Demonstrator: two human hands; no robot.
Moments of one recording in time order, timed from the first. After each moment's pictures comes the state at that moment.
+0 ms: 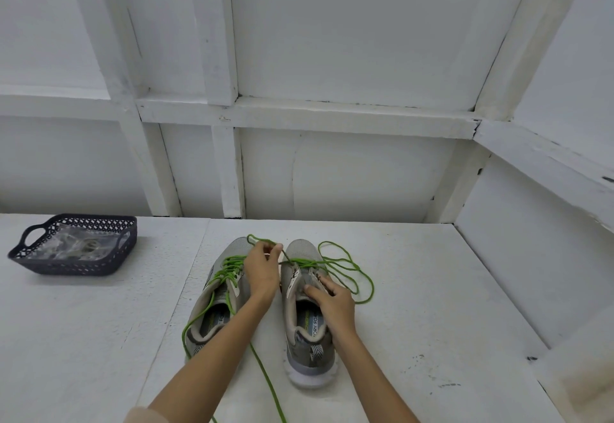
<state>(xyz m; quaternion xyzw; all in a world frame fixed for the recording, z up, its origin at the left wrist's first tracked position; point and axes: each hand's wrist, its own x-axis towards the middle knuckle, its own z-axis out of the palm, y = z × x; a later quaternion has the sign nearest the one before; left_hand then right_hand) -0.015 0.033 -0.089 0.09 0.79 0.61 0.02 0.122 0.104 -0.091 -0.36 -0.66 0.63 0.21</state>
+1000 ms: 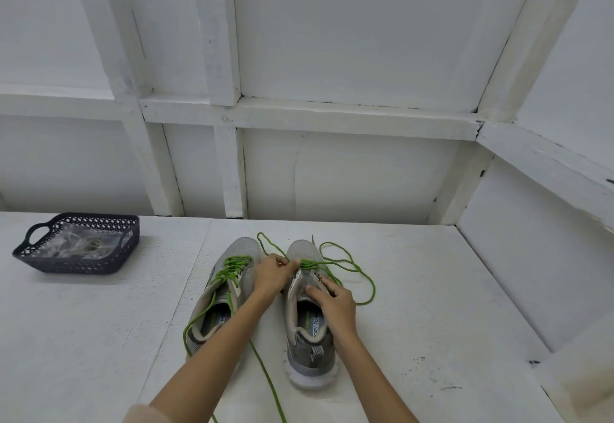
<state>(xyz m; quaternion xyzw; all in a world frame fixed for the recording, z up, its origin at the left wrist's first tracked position) -0.021 0.037 -0.101 0.13 0.84 0.50 0.18 0.122 0.105 -0.093 -0.37 -0.64 0.64 0.21</state>
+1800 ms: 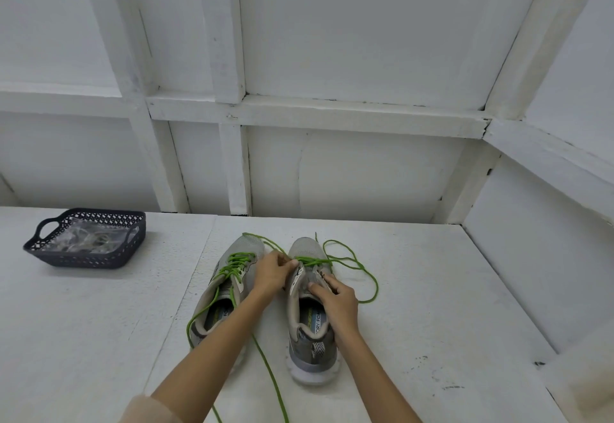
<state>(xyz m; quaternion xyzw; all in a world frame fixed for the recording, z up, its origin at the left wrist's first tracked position) -0.017 0.031 -0.096 0.15 0.84 0.49 0.17 0.120 0.105 -0.099 -0.36 -0.65 0.63 0.21</state>
